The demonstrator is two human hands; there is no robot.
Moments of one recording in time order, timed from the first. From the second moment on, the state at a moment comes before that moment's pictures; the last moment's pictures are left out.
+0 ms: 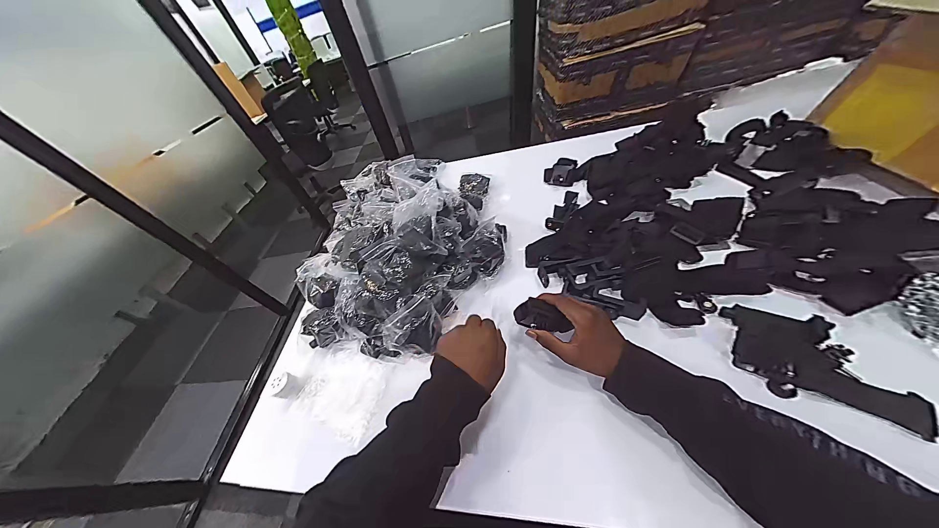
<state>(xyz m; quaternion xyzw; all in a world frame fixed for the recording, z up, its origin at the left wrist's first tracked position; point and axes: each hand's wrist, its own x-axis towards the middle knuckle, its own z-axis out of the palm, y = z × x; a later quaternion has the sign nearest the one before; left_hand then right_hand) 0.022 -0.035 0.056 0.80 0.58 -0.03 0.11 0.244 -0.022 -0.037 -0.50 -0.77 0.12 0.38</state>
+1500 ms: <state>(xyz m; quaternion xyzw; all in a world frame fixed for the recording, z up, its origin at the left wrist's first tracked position) 0.022 -0.003 -0.044 0.85 0.34 0.36 0.18 0.256 -0.034 -0.041 -0.50 -0.79 0.09 0.35</state>
